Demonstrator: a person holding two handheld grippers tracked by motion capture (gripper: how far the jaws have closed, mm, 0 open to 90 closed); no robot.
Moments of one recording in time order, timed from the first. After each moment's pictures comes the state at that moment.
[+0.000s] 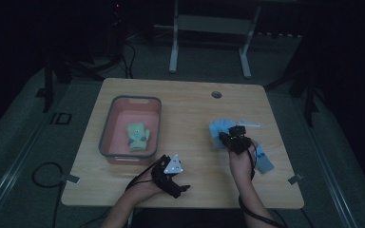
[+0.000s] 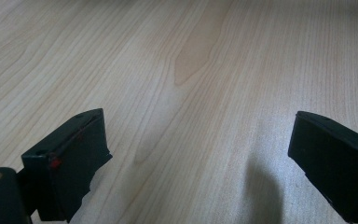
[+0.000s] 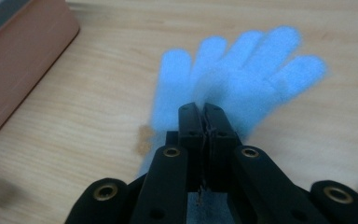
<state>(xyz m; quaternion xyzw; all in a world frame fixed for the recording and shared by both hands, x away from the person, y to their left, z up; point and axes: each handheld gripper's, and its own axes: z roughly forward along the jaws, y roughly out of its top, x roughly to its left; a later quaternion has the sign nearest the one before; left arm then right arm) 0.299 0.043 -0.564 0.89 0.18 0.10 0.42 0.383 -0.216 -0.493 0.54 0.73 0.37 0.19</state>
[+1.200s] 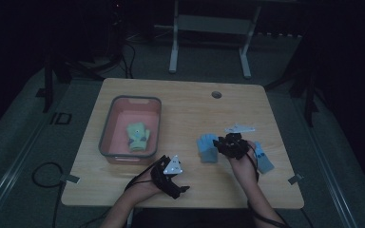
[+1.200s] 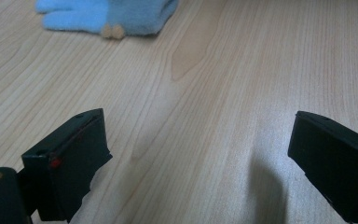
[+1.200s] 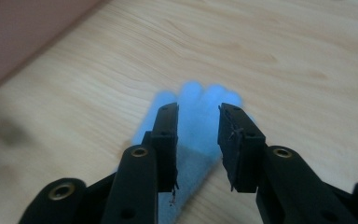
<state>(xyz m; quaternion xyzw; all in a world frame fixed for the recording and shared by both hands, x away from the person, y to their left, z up) 0.299 0.045 -0.566 0.89 0.17 0.10 0.41 0.375 -0.217 -0.501 0.43 0.80 0.36 0.19</state>
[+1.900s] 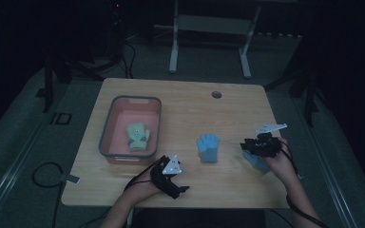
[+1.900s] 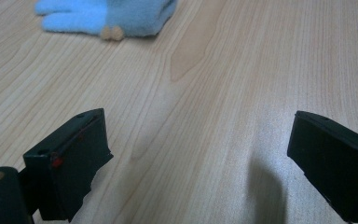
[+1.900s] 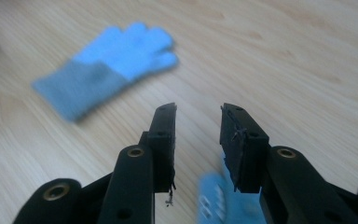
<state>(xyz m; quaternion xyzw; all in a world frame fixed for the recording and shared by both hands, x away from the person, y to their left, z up) 0.300 0.047 -0.568 0.89 0.17 0.10 0.42 0.390 -0.325 -0.495 0.37 0.86 0.34 0.15</state>
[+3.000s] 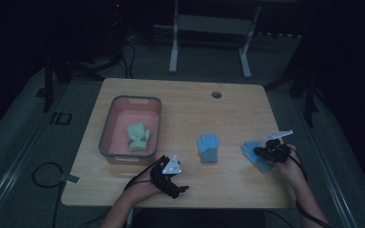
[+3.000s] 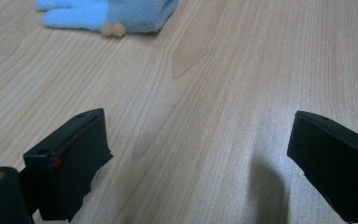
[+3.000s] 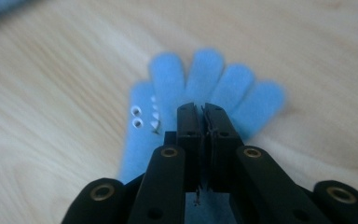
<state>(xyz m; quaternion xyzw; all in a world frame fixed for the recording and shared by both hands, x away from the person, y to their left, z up) 0.300 0.047 -0.568 0.89 0.17 0.10 0.42 0.393 -0.367 -0.525 0.40 0.86 0.29 0.15</state>
